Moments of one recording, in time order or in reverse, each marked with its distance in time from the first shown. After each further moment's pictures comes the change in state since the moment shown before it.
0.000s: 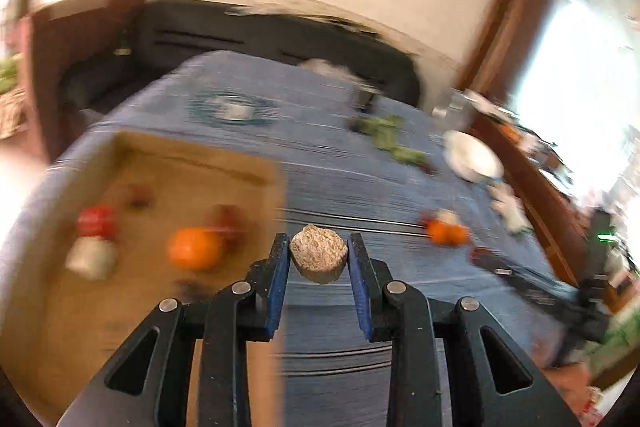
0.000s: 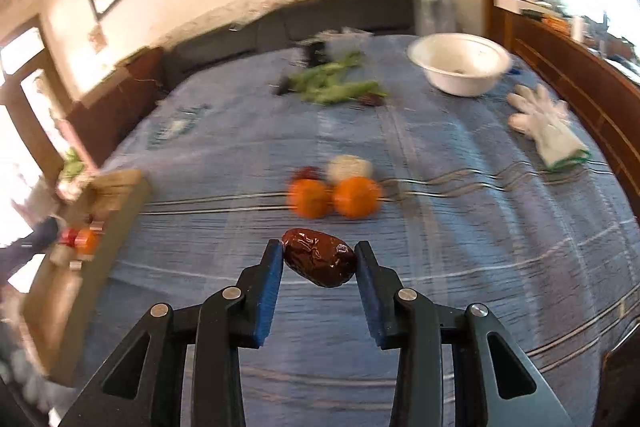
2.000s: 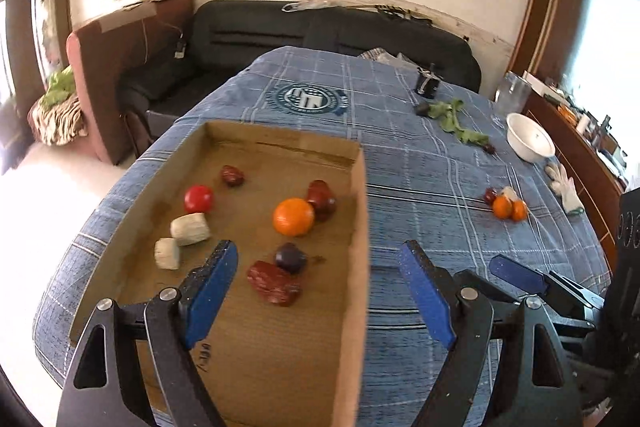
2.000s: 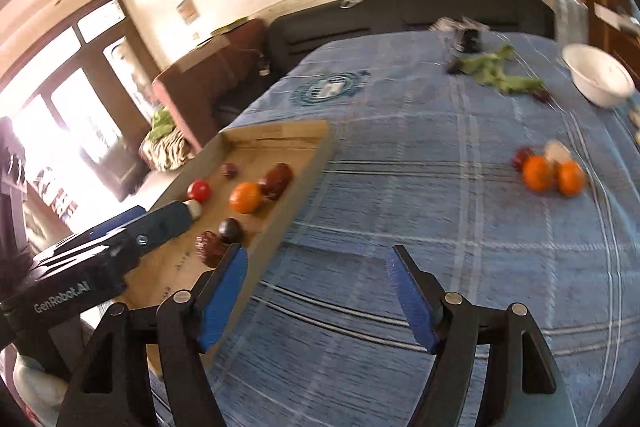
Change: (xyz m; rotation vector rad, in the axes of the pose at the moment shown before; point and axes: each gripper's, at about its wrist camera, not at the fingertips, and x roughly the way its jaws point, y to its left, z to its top) left arm -0.033 0.003 -0.015 0.056 0.044 0.215; right arm 0.008 0.110 -0.032 -0.084 0.071 0.249
